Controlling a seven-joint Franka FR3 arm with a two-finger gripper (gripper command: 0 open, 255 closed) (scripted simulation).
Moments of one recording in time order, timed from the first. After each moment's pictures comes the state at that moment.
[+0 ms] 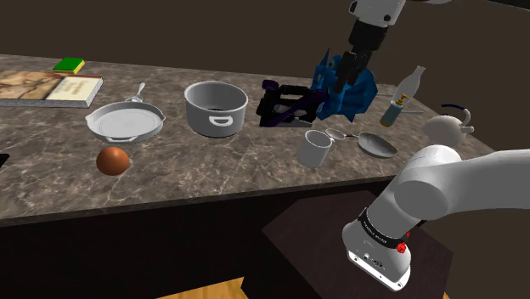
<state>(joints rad) 0.01 -0.82 -0.02 -2.39 -0.03 1.56 -0.10</state>
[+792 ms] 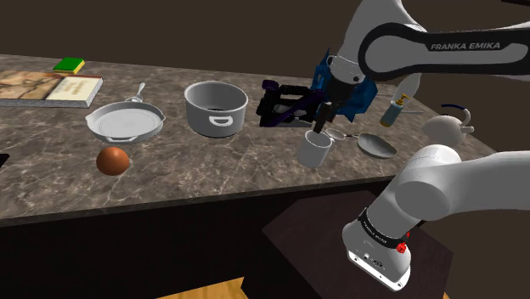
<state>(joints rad) 0.03 -0.84 -0.02 -2.75 -0.03 1.92 -0.11</state>
